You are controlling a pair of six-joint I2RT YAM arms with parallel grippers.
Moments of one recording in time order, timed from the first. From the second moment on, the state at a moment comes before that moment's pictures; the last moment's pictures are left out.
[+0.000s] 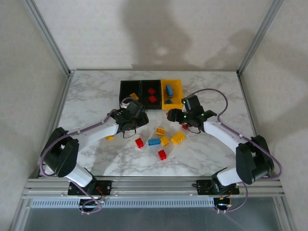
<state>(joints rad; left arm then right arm) -0.65 1.57 1.02 -0.45 -0.17 -0.98 0.51 1.42 0.91 -0.36 -0.17 0.62</state>
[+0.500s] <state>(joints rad) -0.64 1.87 1.22 -0.51 -0.31 -0.92 0.51 1.30 0.82 -0.33 -0.19 0.59</state>
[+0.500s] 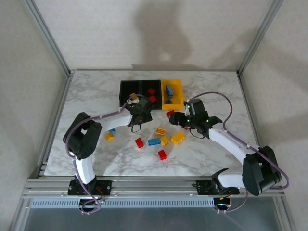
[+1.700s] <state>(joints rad) -0.66 1.93 1.53 -0.64 -0.30 -0.67 0.41 1.14 0.75 -0.33 -0.19 0.63</state>
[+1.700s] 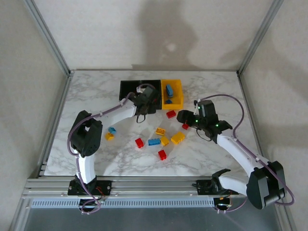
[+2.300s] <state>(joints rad) -0.72 2.34 2.30 -0.84 -0.30 -0.19 0.35 0.97 0.66 -0.41 -0.18 0.67</state>
